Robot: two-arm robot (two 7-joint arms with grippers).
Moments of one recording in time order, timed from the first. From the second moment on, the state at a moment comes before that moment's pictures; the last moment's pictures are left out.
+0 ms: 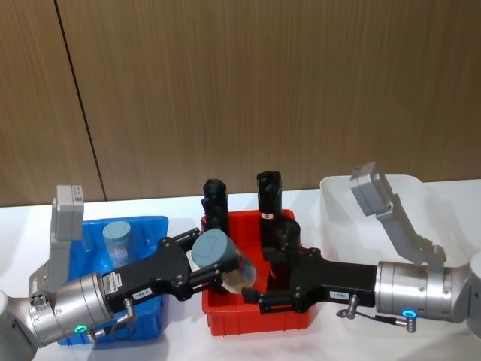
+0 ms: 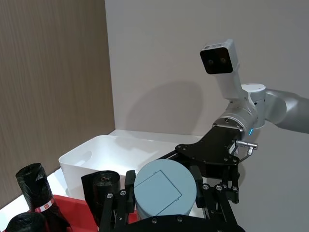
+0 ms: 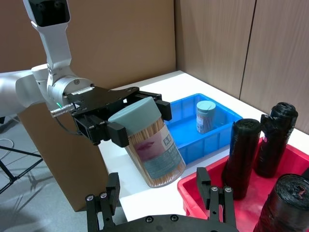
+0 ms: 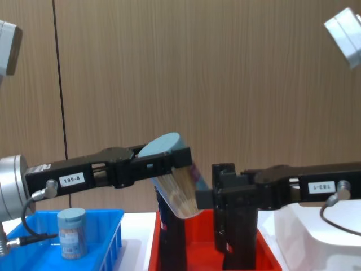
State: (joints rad) left arm -0.42 0.42 0.34 -1.23 -0.64 -0.05 -1.09; right arm 0.33 0.32 -0.31 -1.51 0.29 0.35 0.90
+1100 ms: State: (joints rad) left arm -0.42 0.42 0.34 -1.23 -0.64 -0.05 -1.09; right arm 0.38 0.27 -0.38 -1.44 0.25 0.31 0.88
